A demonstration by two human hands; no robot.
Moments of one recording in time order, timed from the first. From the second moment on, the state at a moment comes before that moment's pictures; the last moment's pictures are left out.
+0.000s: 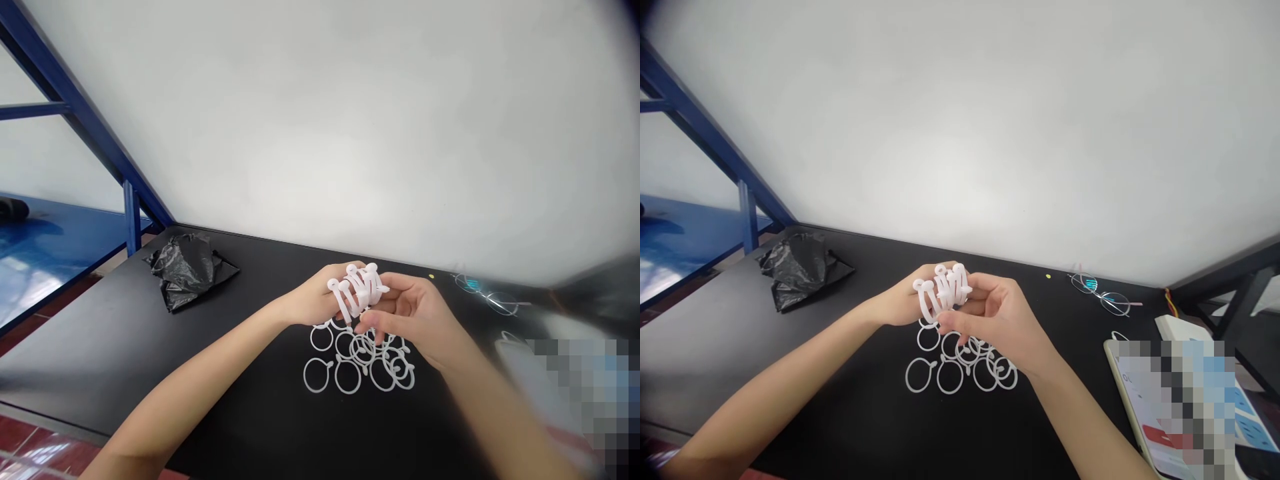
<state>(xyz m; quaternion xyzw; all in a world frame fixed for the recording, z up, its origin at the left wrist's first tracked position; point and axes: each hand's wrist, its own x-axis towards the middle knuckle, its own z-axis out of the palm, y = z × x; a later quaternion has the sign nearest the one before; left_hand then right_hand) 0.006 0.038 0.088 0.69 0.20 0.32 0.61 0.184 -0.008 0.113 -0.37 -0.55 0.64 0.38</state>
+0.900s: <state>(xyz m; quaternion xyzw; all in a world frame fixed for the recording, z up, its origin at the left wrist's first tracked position) 0.000 0.031 0.105 0.92 0.24 0.18 0.25 0.186 0.001 0.102 -0.26 -0.51 0.79 0.22</state>
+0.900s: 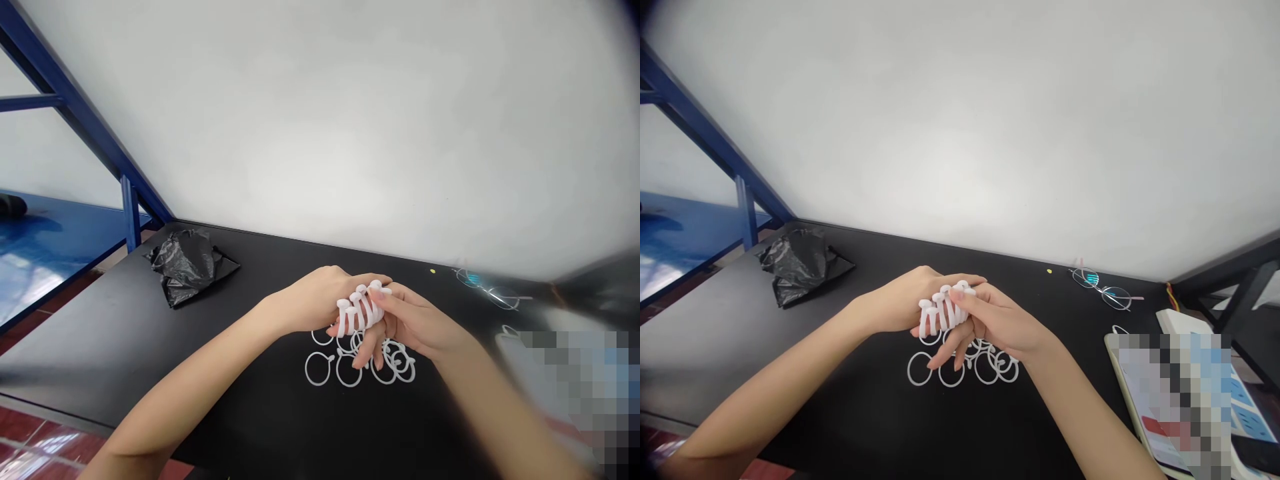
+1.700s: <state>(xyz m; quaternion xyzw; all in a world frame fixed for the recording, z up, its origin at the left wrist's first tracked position) -0.003 0.027 0.106 0.90 0.25 0.22 0.26 0.175 -0.018 0.112 -0.31 -0.65 0.62 0.30</state>
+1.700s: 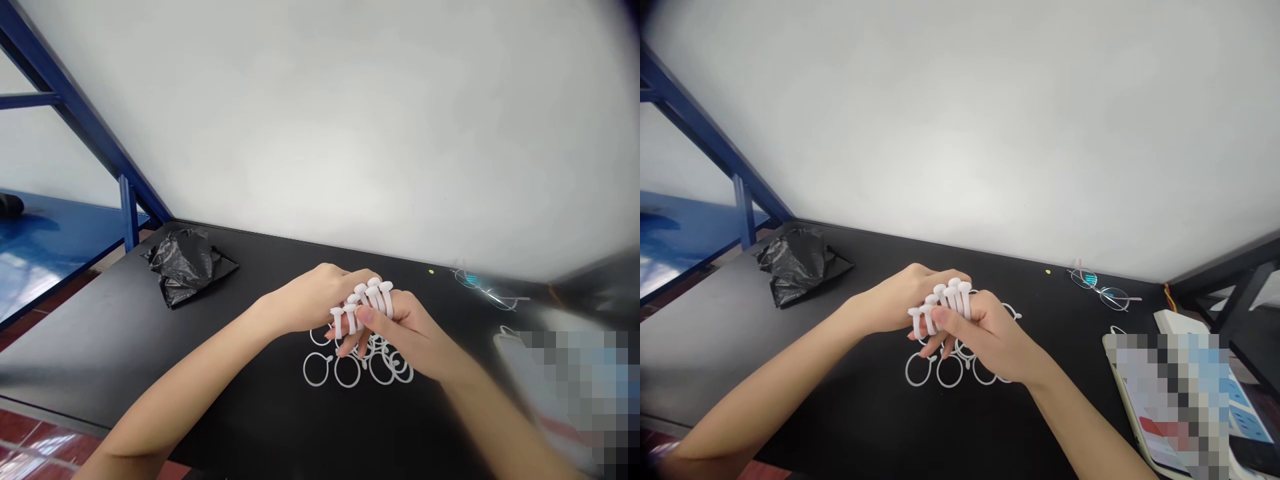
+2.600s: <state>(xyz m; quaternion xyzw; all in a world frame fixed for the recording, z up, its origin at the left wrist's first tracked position) -0.012 0.029 0.112 0.92 0.31 0.22 0.10 0.172 -0.026 0.101 -0.41 -0.70 0.44 0.38</state>
